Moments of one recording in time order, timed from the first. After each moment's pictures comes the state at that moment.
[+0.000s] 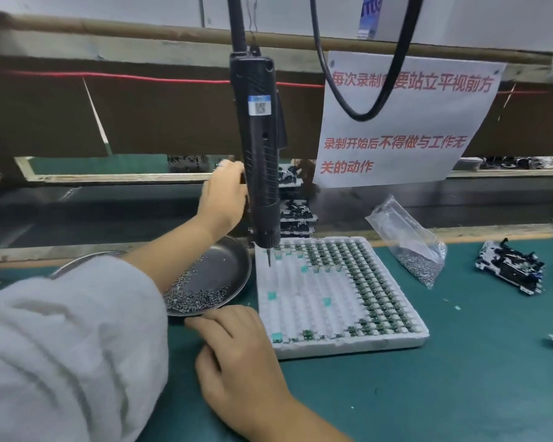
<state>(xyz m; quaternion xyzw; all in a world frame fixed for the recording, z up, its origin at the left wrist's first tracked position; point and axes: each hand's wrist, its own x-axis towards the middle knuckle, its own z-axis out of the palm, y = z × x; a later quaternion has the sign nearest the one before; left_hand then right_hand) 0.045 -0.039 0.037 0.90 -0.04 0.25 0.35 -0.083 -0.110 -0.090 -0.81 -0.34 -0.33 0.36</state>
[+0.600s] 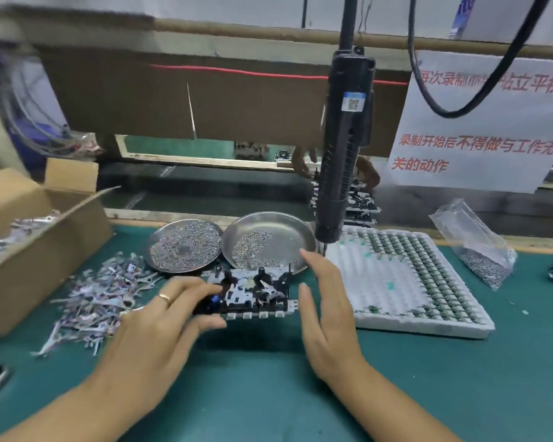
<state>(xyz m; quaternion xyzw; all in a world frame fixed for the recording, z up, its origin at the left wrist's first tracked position) -0.175 0.093 -0.043 0.93 -0.13 0.27 0.20 -0.098 -0.113 -0.082 -0.76 -0.29 -0.28 0.52</state>
